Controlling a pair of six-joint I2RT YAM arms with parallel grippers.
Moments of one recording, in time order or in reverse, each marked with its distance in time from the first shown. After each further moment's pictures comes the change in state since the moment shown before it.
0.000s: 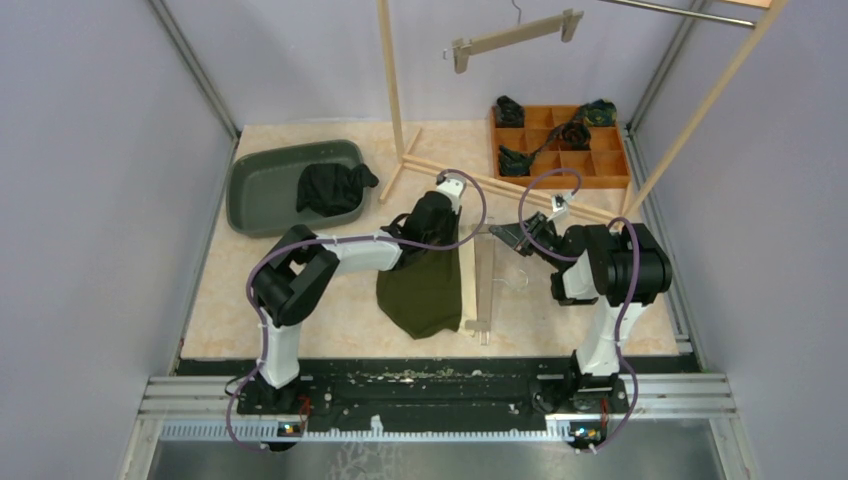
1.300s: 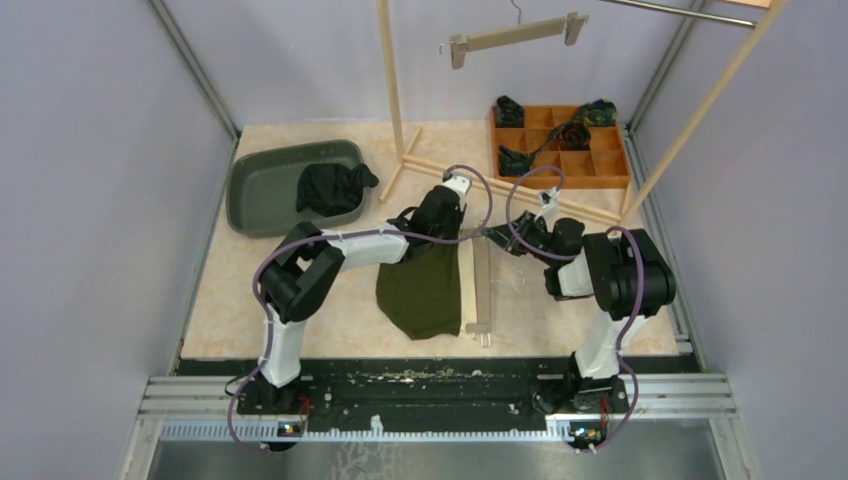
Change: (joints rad) left arm 0.000 0.045 0.099 -0.125 0.000 -0.001; right arm 0.075 -0.097 0.034 -0.251 0.073 -0.178
